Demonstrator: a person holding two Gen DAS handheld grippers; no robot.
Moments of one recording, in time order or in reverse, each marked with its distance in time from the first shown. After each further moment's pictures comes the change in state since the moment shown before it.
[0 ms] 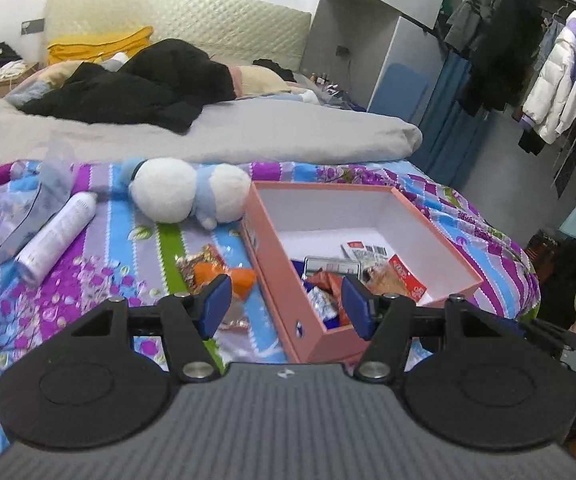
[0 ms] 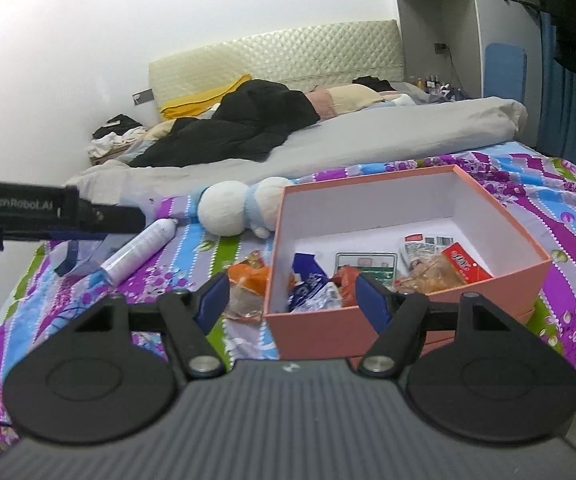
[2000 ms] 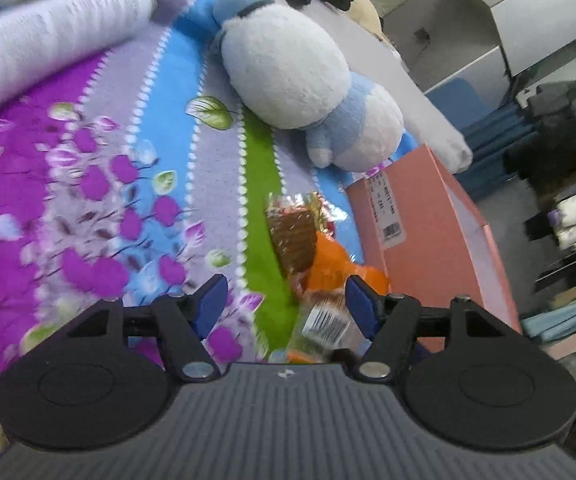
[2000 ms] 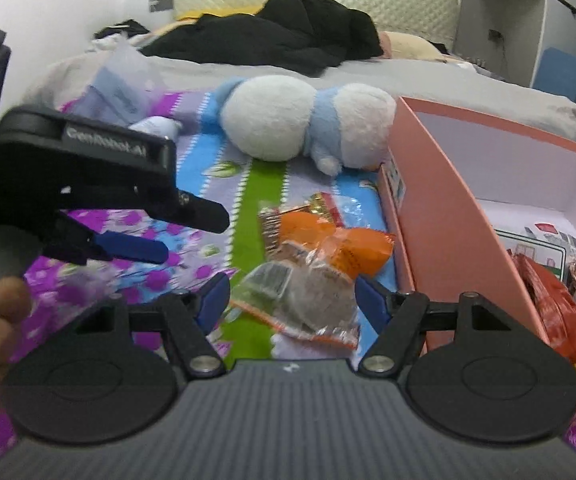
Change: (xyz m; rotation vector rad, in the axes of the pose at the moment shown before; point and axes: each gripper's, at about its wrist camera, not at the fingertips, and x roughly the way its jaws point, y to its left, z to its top) left arm 0.257 0.238 -0.033 -0.511 0.225 -0.201; right arm 0.236 0.113 -0.054 -0.205 0.149 -0.079
